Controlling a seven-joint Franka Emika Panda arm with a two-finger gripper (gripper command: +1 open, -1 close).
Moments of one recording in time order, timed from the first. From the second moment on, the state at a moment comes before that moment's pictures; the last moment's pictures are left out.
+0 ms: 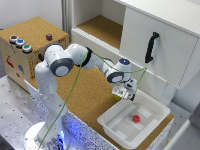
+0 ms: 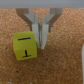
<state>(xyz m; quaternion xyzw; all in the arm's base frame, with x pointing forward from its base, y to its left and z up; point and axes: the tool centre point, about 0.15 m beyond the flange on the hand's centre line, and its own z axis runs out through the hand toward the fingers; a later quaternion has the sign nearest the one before) 0.451 -0.226 0.214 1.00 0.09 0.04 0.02</state>
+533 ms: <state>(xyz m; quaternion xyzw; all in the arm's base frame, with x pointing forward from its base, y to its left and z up) 0.438 -0.200 0.217 1.00 0.07 0.02 -0.02</state>
